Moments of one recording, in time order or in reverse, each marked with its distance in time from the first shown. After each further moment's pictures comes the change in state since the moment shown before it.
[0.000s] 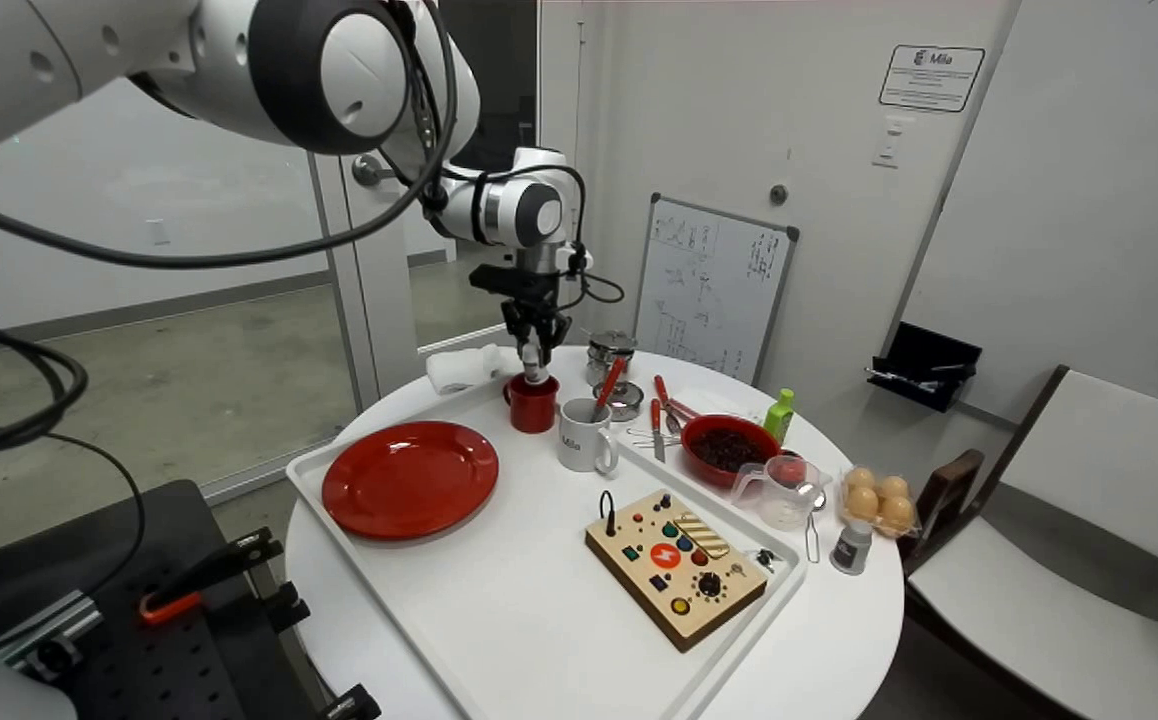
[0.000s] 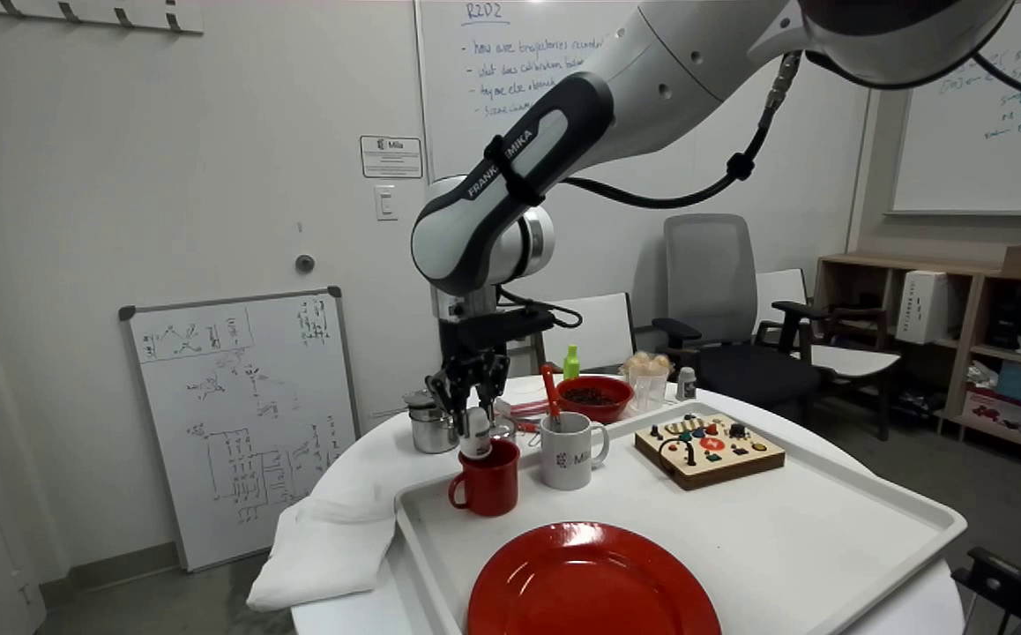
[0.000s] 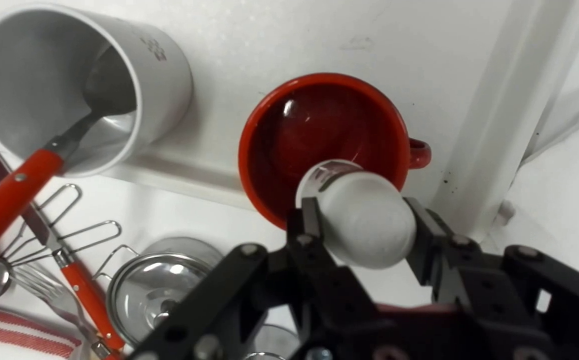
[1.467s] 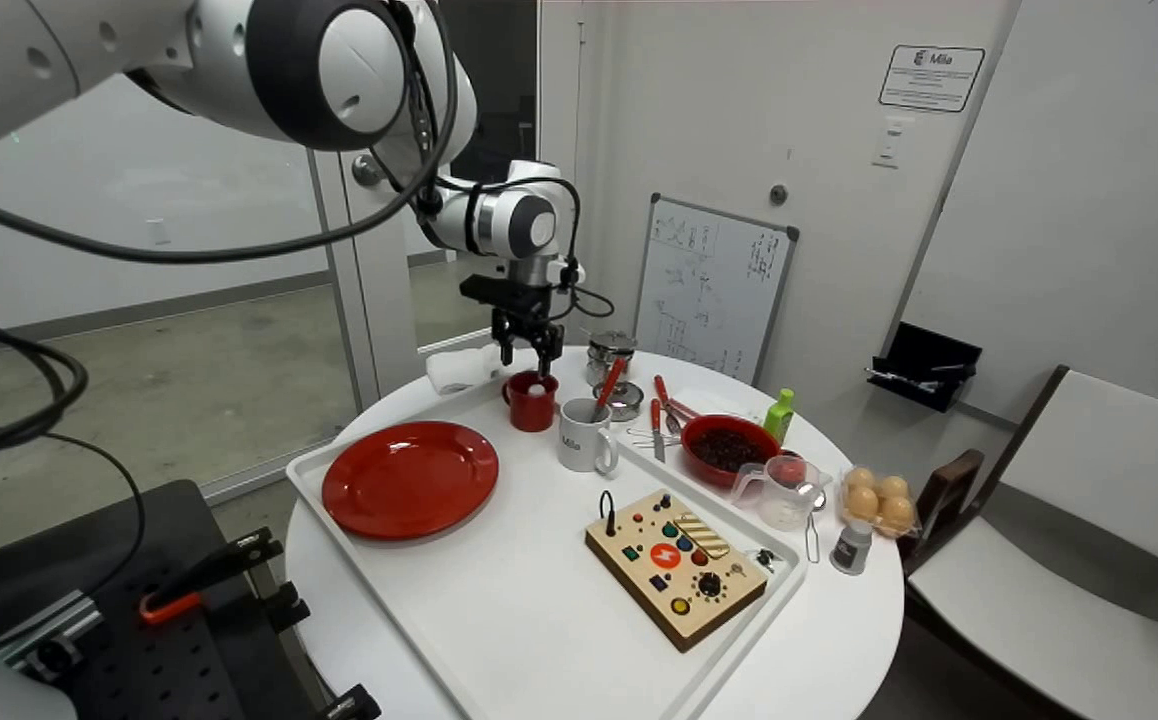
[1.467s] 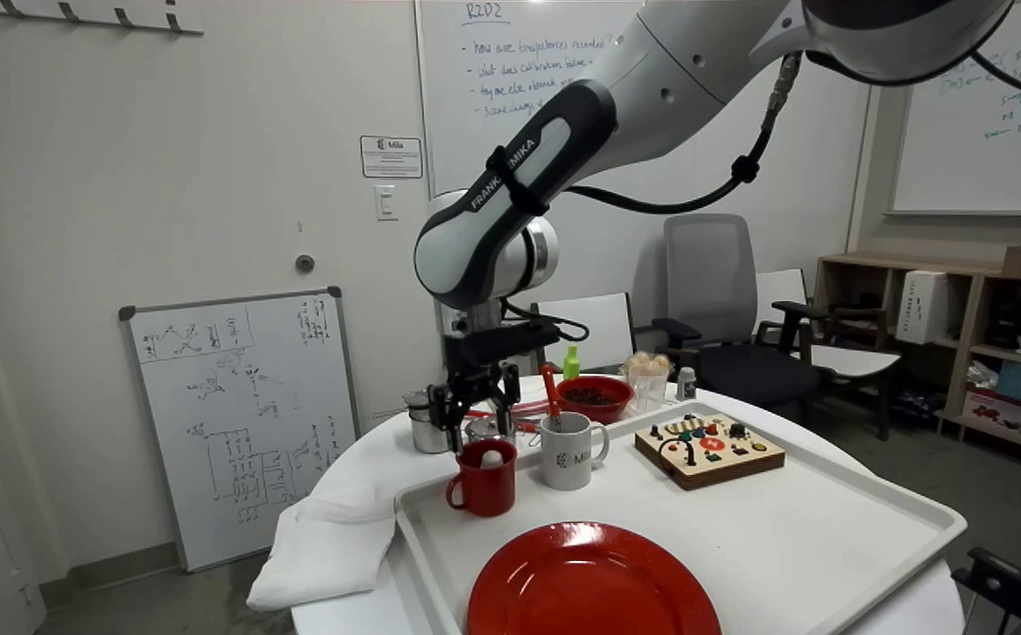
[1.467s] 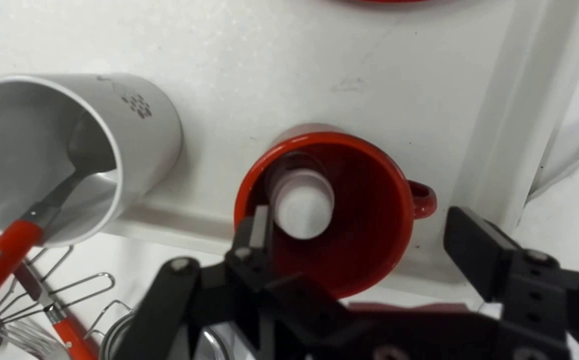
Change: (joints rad) arm 0.002 -0.008 0.004 -0.058 0.004 0.005 0.050
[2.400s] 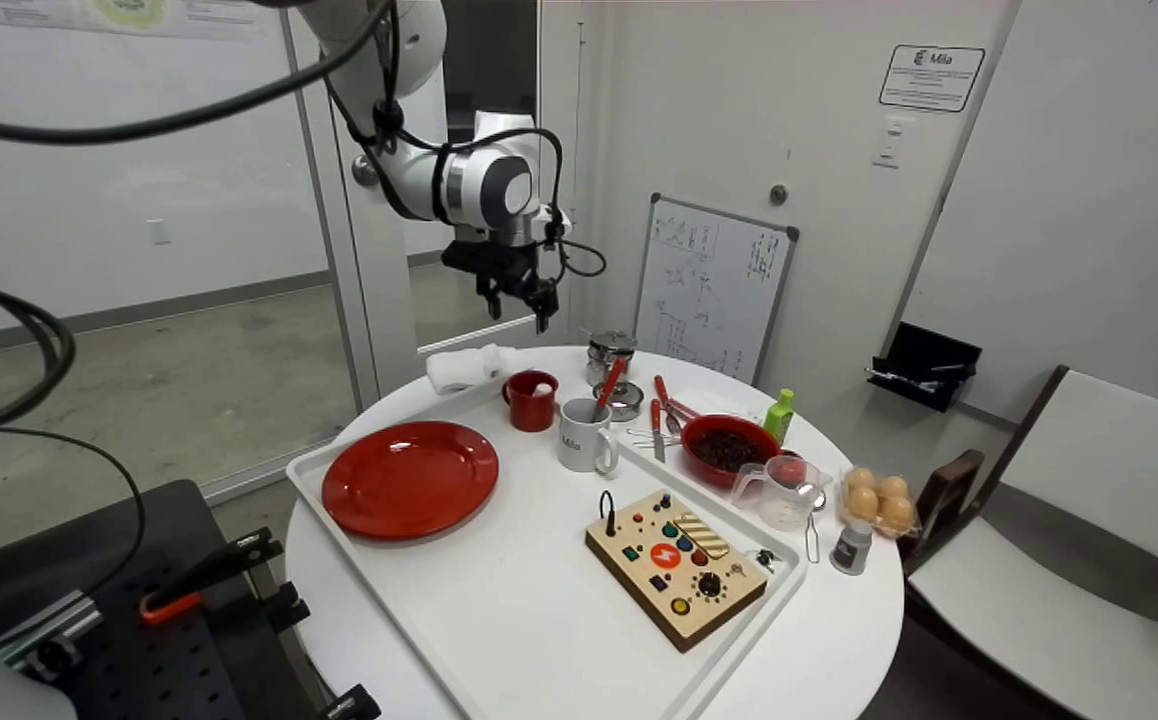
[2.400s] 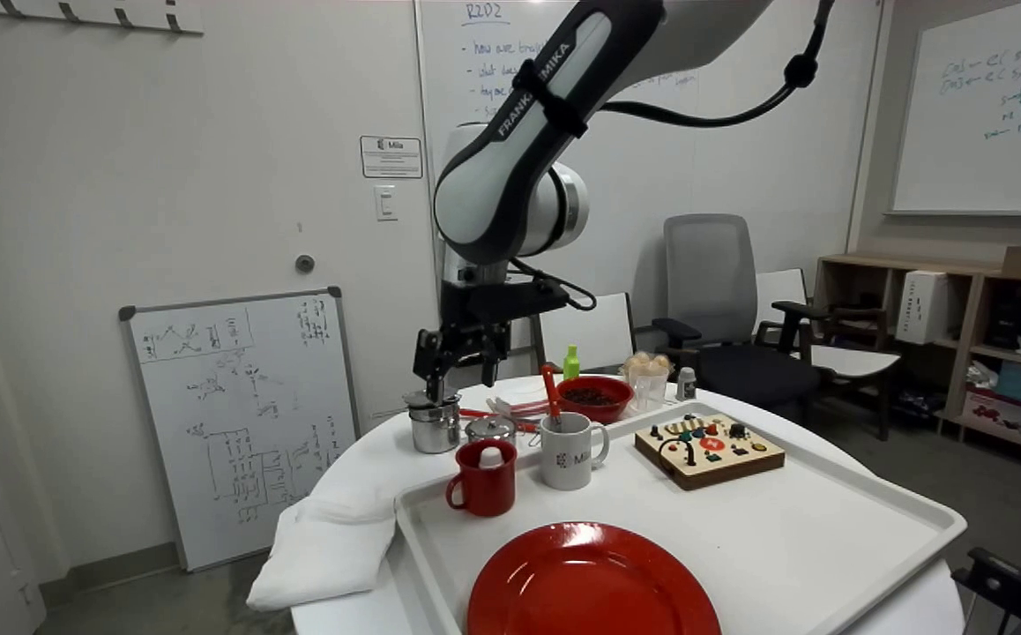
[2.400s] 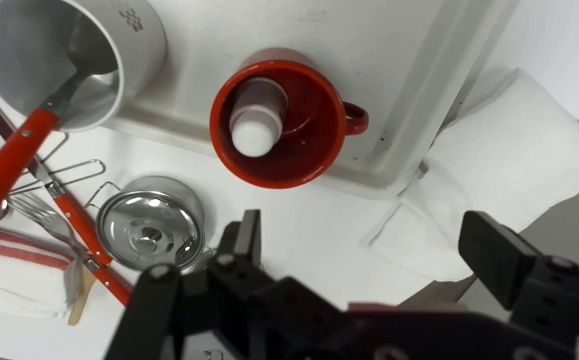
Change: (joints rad) arm -0.005 -0.272 0.014 -0.369 -0.003 0.334 -0.073
